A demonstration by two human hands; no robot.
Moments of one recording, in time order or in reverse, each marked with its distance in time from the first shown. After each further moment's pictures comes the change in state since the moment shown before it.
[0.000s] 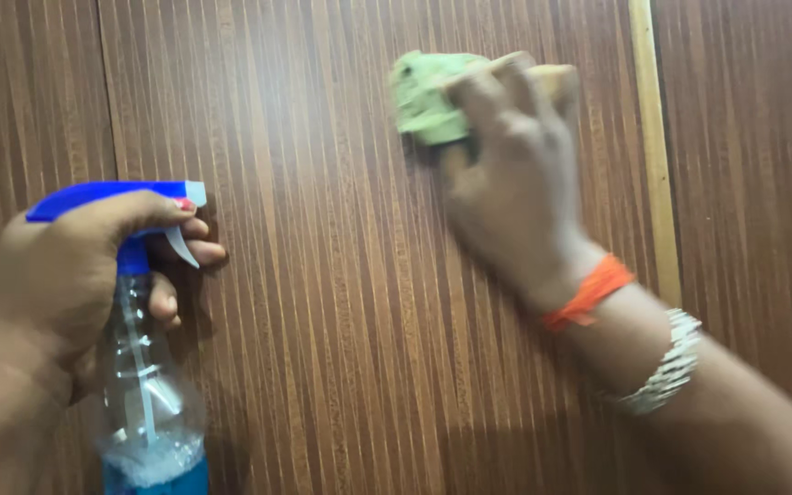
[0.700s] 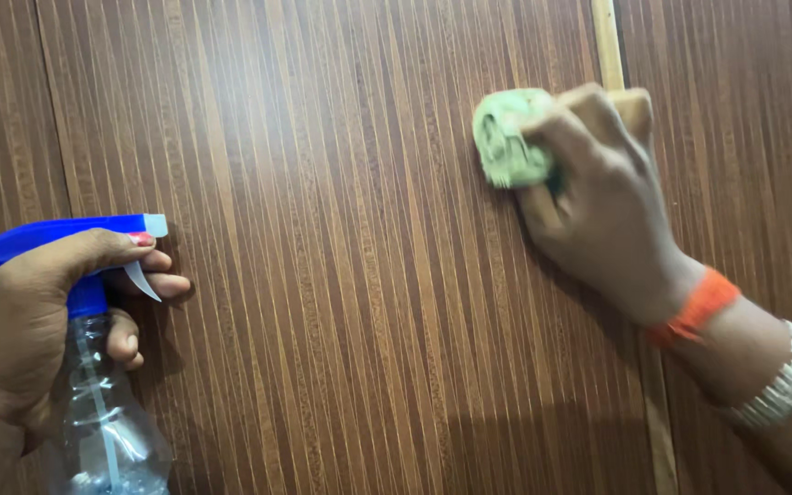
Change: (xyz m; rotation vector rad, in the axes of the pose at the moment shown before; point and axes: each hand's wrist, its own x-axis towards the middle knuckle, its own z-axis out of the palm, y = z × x) left_hand 0.011 -0.046 -0.016 -0.075 -0.117 -0.049; right_hand -0.045 0.058 -0.058 -0.012 -0.154 -0.037
